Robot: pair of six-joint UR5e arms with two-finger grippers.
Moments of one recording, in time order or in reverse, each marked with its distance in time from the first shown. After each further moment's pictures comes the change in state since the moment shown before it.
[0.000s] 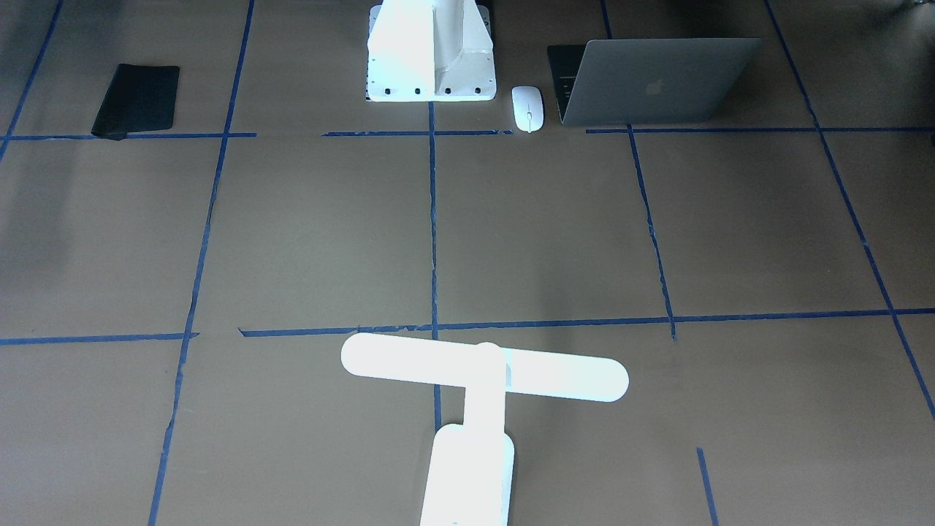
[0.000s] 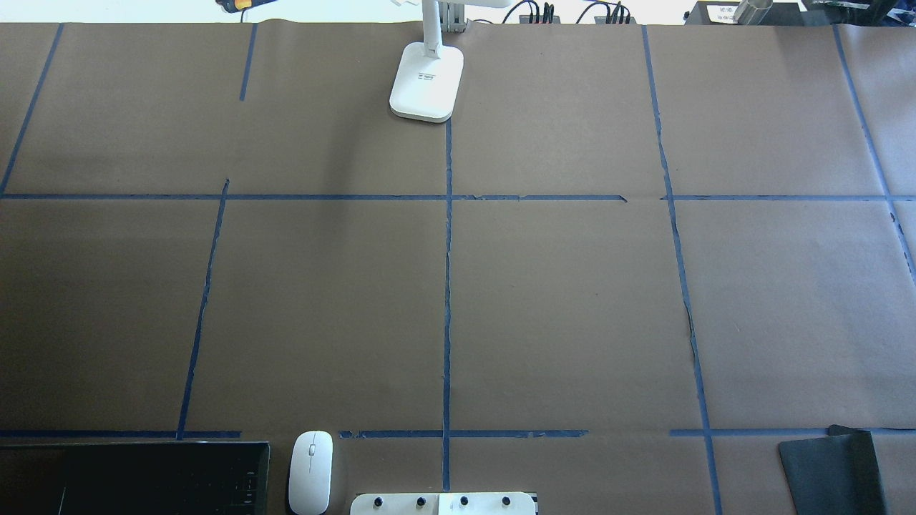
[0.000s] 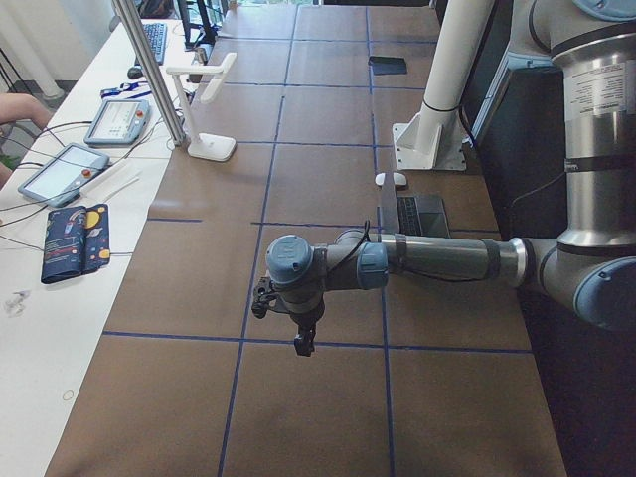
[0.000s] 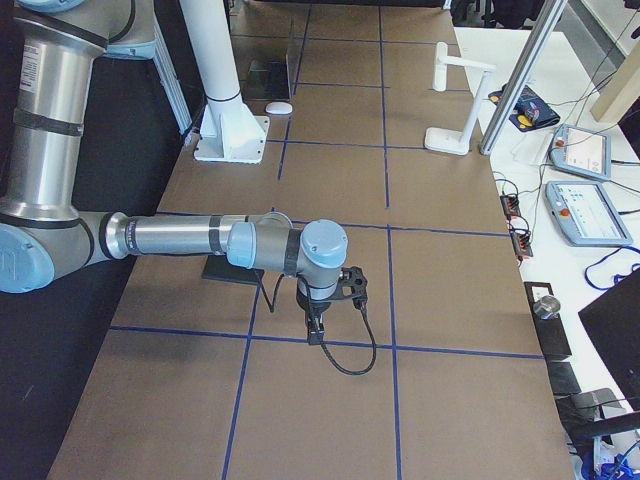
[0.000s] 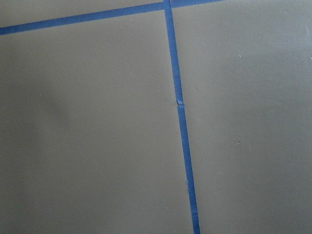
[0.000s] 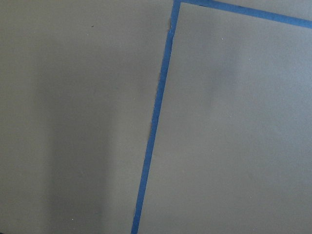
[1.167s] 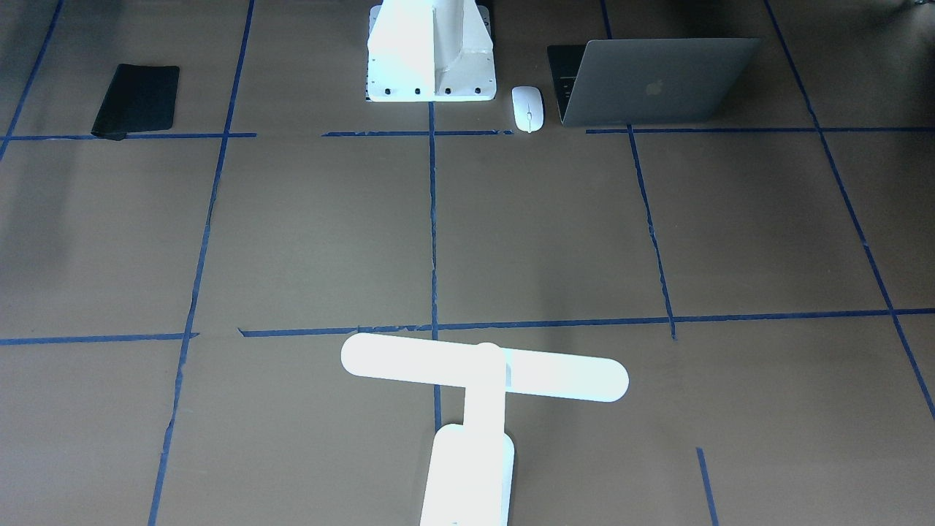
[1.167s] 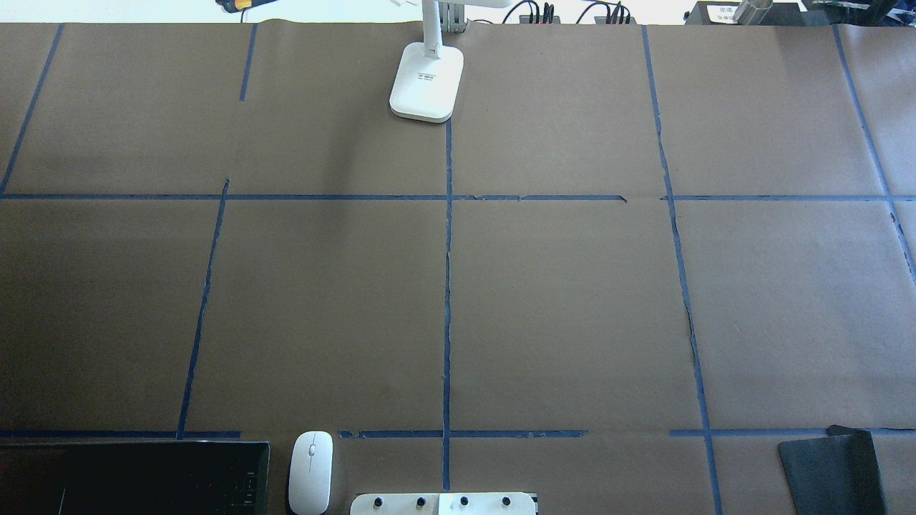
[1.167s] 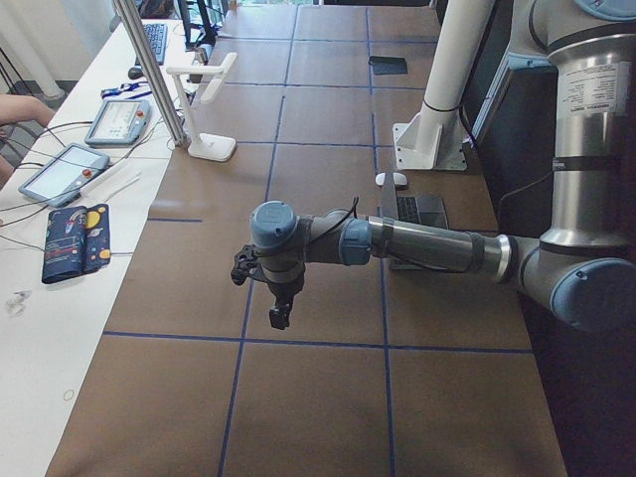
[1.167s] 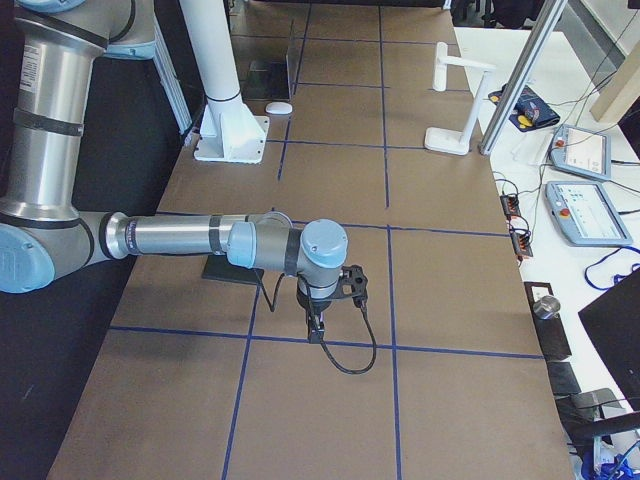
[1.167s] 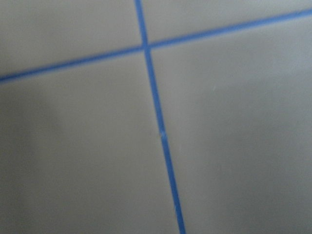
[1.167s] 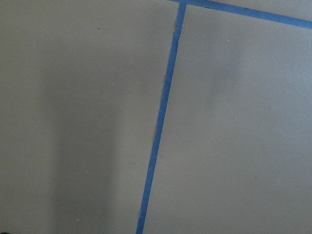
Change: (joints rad) left arm 0.003 -0.114 -0.044 -0.015 0.000 -0.003; right arm -0.001 0.000 0.002 0.002 0.015 0.000
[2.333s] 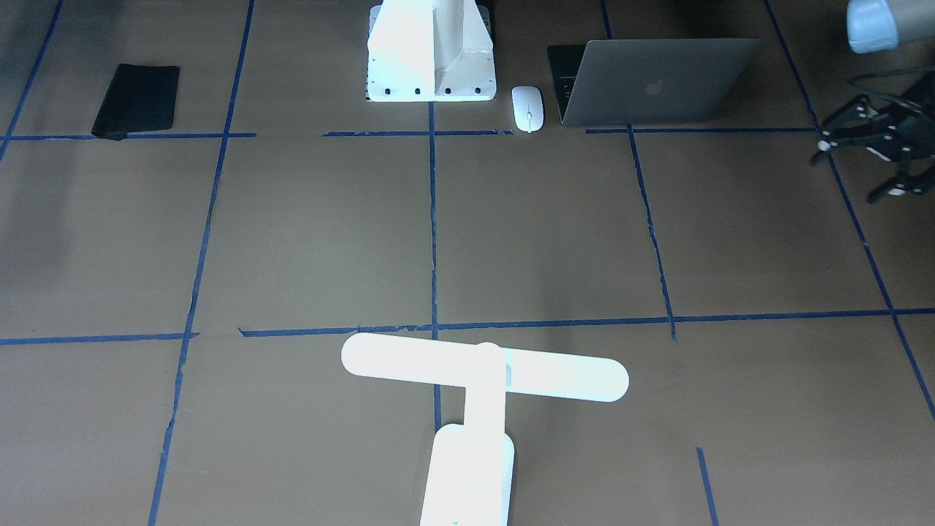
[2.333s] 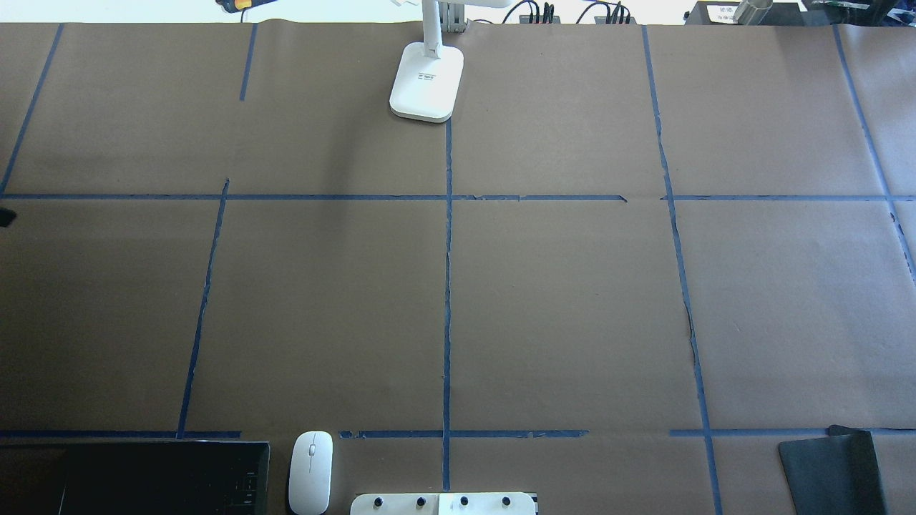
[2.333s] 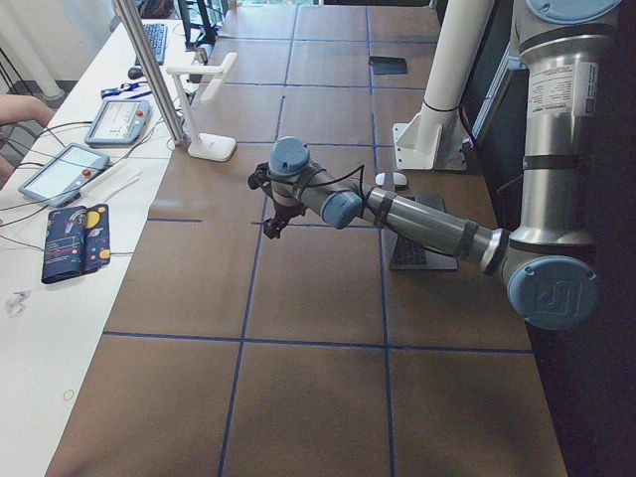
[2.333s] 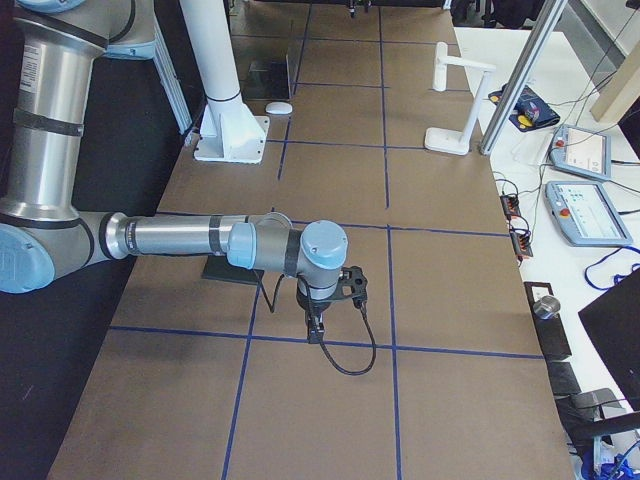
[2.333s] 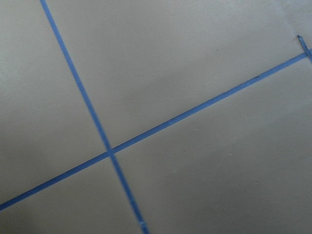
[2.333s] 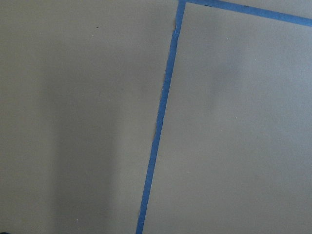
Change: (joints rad) left arm 0.306 0.011 -0.178 -0.422 -0.090 -0.132; right arm 0.000 0.000 -0.005 0.000 0.001 0.000
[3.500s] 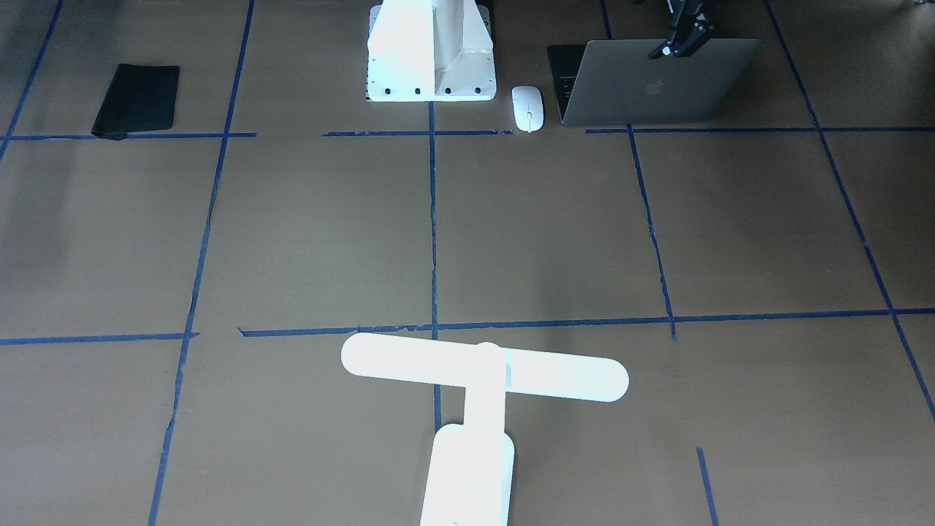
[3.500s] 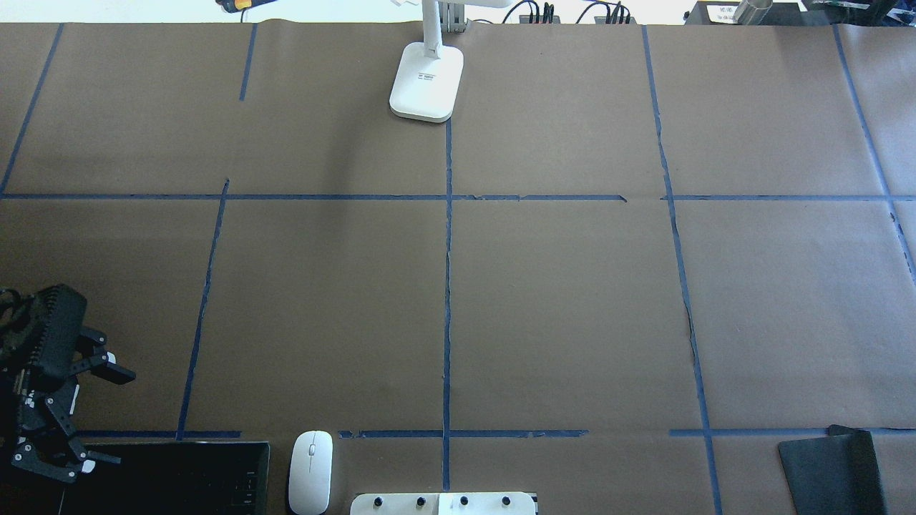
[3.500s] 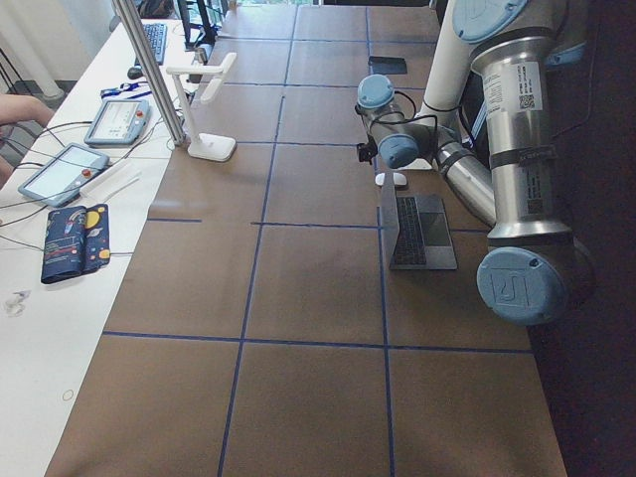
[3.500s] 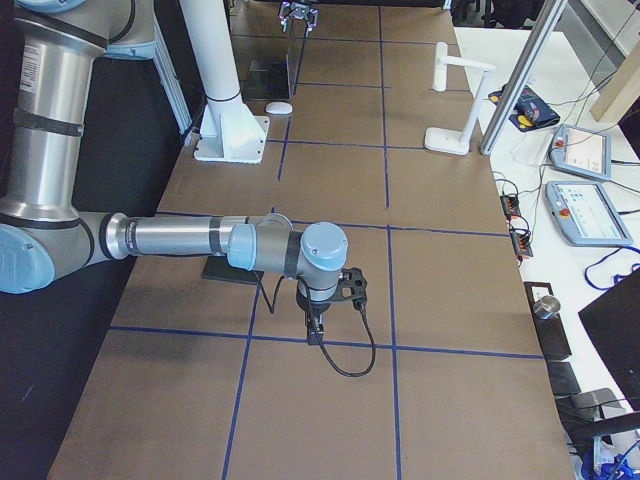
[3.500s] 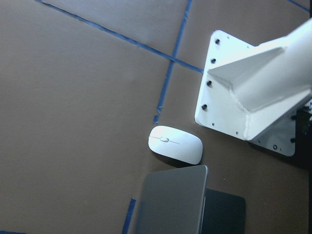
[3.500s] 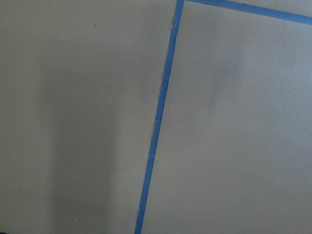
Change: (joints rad) left arm 0.604 0.175 -0.455 -0.020 0.138 0.005; right arm 0.000 0.001 -0.005 0.000 -0.002 0.000
